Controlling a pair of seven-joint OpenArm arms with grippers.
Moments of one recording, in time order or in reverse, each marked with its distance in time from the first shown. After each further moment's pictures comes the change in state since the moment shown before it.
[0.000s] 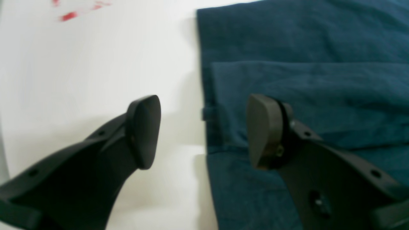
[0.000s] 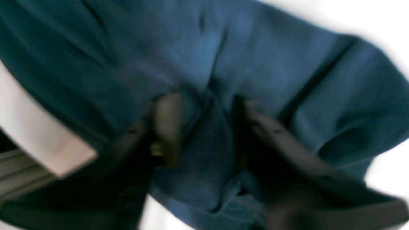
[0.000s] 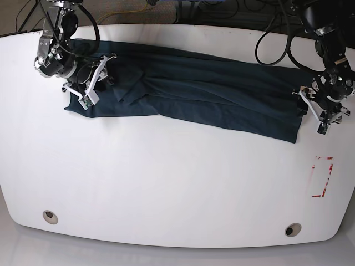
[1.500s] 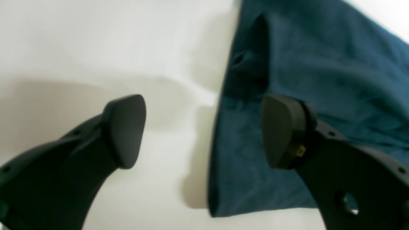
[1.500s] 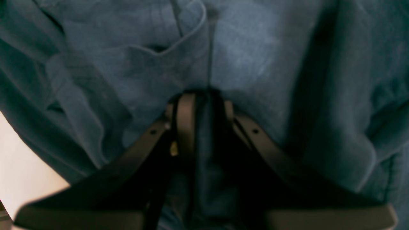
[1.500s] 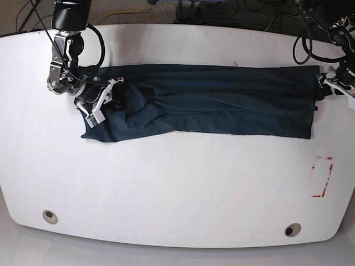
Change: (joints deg) left arm -0.5 -1.8 -19.7 -17.0 -20.8 0.4 10.4; right arm 11.4 0.5 -5.9 -24.9 -6.0 2.0 21.5
